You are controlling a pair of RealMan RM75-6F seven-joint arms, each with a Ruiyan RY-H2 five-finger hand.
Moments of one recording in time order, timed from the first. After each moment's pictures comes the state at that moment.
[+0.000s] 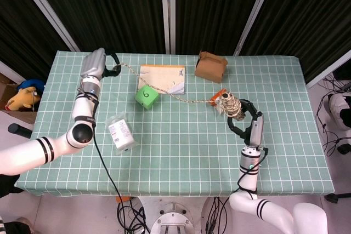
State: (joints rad) left arm -1.05 -1.28 -0.42 -1.47 0.21 0.93 0.36; right arm 0.51 -2.05 0.35 -0.95 -1.49 1.76 0.64
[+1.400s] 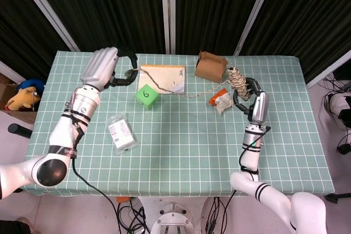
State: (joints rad) left arm -1.00 -0.90 -0.56 -2.08 0.41 1.00 0.29; right arm 0.64 -2.03 0.51 -0.83 -1.30 1.50 0.54
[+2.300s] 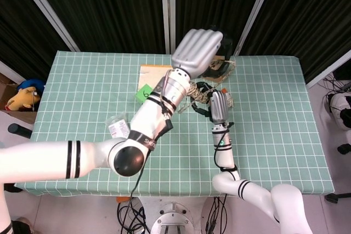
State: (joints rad) left arm -1.63 -1.13 -0.59 -1.78 0.06 0.98 0.54; right arm 0.81 -2.14 0.44 -0.80 -1.35 1.39 0.41
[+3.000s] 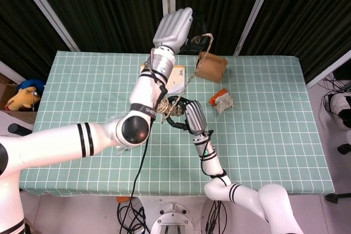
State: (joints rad) left arm -1.60 -1.22 -0.57 -1.52 -0.04 0.95 0.46; right arm 0.87 -2.20 0.34 -0.77 -1.48 1.45 0.51
